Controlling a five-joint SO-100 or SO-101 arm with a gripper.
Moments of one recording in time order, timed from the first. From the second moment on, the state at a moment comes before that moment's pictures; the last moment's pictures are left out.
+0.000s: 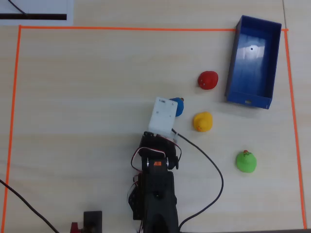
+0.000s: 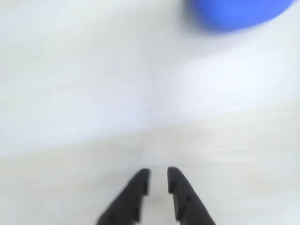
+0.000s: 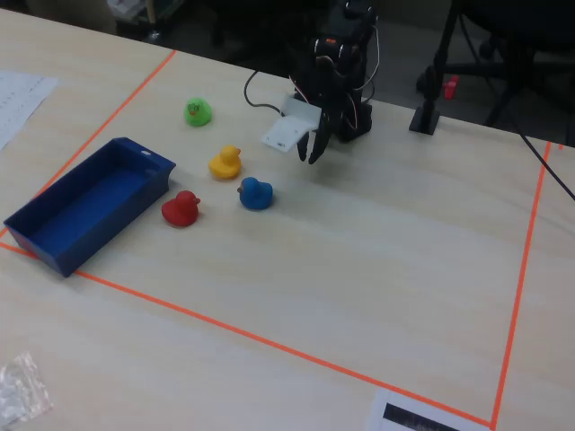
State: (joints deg) arm 5.0 170.5 160.7 68.9 -71.9
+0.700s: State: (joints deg) arm 29.1 133.2 156.3 21.8 -87.4
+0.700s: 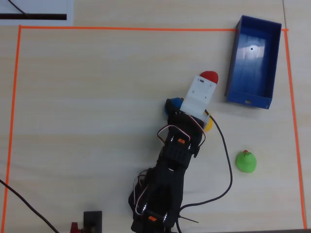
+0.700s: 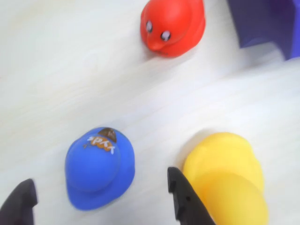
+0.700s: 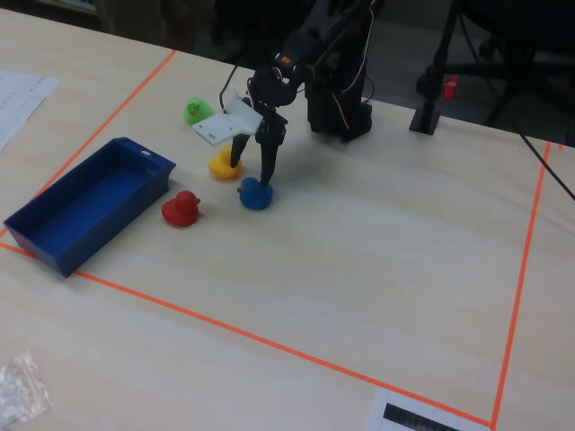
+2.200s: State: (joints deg) arm 38.5 102.0 114.1 -4.3 -66.9
